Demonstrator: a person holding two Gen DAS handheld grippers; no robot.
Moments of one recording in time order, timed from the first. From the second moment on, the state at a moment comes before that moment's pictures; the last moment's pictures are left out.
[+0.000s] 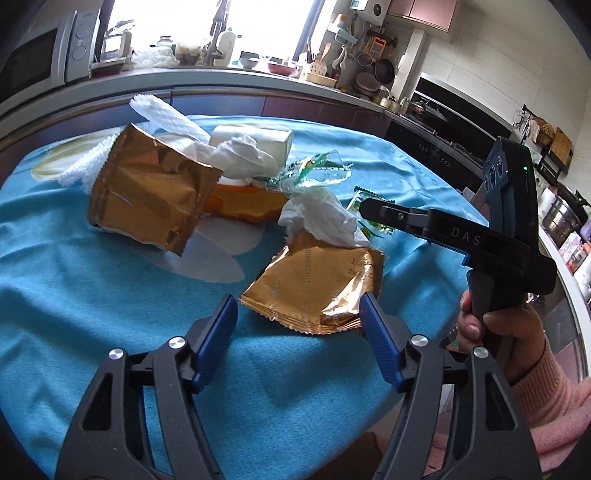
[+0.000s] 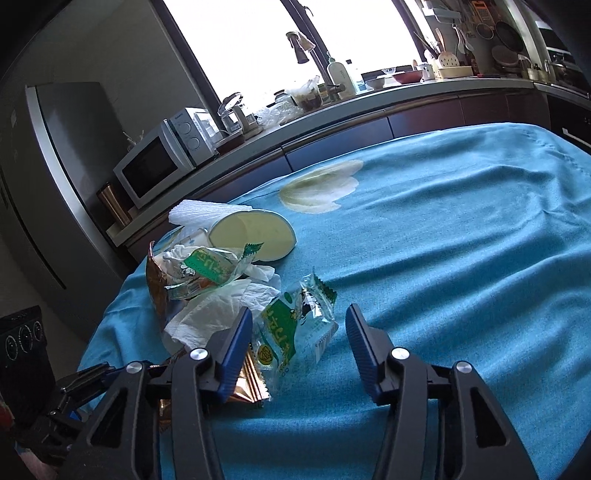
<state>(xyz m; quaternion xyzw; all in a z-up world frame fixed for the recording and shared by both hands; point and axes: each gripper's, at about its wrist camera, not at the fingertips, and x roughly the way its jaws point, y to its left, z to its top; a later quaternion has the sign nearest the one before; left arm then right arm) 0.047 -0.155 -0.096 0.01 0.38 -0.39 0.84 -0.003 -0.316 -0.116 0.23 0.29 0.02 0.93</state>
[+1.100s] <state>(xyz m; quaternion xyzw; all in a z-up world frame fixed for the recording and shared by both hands) 0.019 -0.098 -0.079 0.02 0.32 -0.38 0.87 0.007 -0.214 -0.086 0.23 0.28 0.18 0.91</state>
